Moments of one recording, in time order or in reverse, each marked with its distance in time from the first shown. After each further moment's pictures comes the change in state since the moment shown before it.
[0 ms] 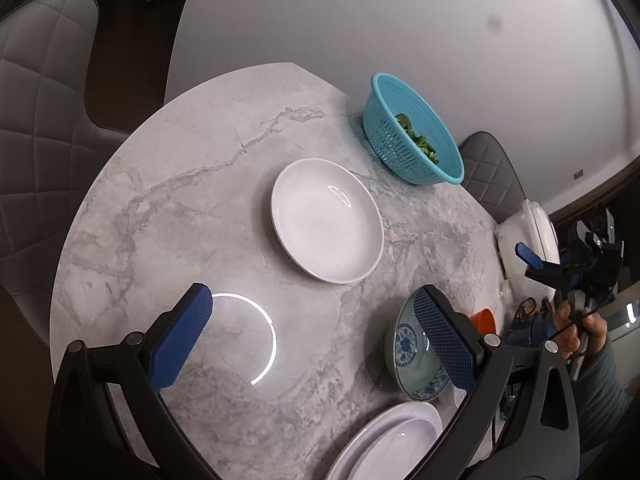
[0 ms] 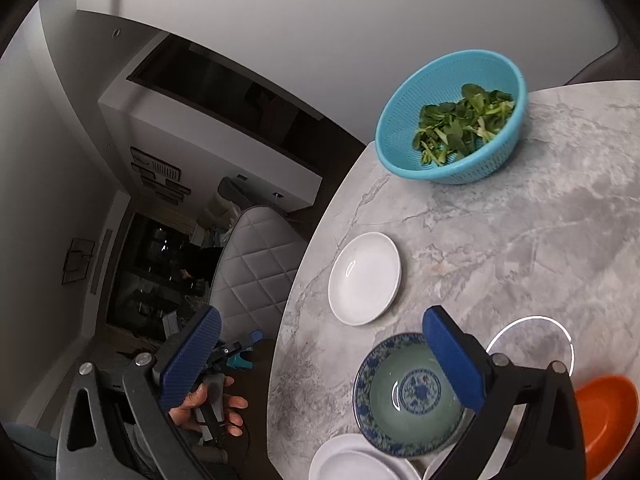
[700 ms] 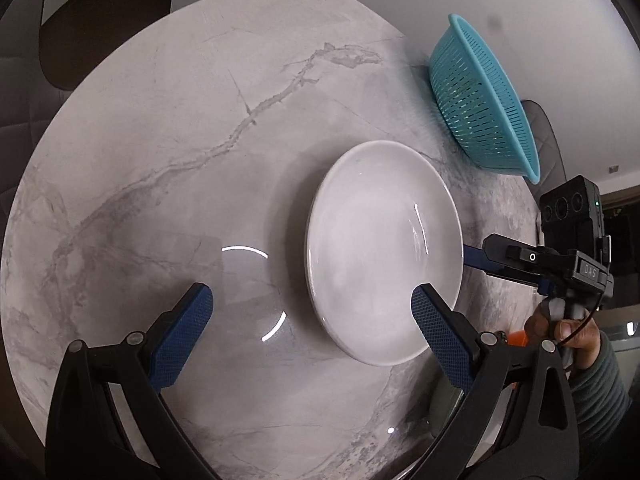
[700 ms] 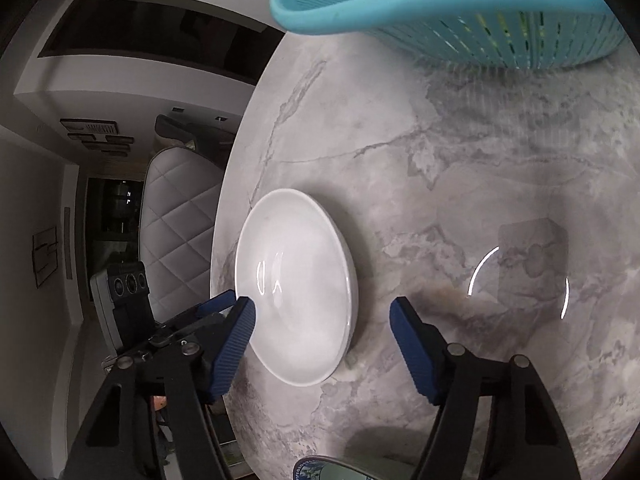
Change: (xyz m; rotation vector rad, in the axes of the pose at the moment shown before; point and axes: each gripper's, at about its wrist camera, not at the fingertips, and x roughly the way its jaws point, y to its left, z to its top) left arm 0.143 0.038 0.063 -0.063 0.253 0.059; right arm 0.198 -0.082 0.027 0.158 0.351 -0.118
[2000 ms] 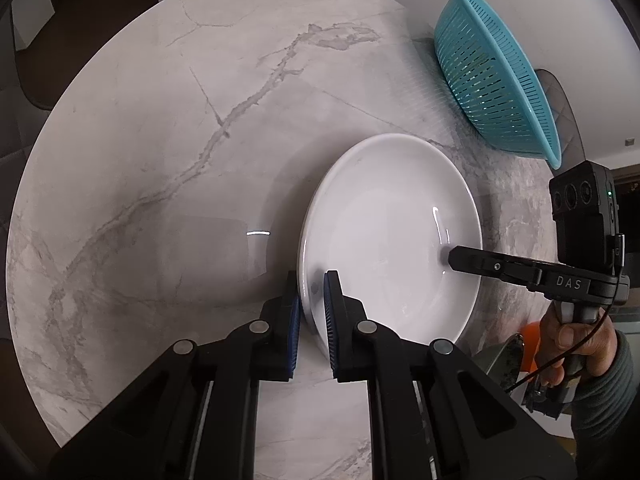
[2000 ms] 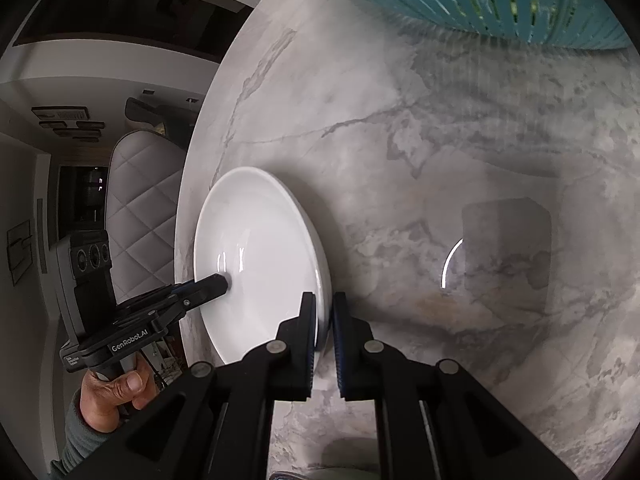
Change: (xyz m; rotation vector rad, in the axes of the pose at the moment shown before) left arm 0.018 -0.023 0.024 0.074 0.085 0.077; right arm 0.014 -0.004 0.003 0.007 0.069 -0.118
